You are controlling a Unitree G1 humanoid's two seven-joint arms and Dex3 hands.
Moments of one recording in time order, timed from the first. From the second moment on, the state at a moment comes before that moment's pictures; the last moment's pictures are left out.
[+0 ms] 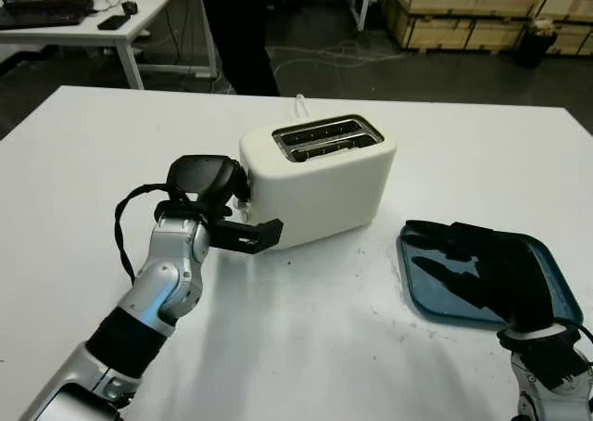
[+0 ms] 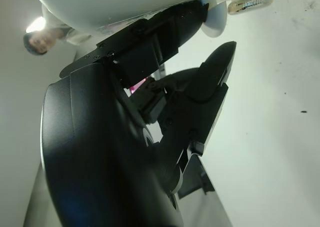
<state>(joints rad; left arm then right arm) -0.40 0.36 -0.46 0.02 0.99 0.43 -0.20 0.20 -0.32 -0.16 -0.08 0.09 -0.51 0.33</state>
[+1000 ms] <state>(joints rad) -0.34 0.49 -0.40 -0.08 0.87 0.26 -0.17 0.07 -0.31 -0.13 0.06 0.07 -0.51 0.33</state>
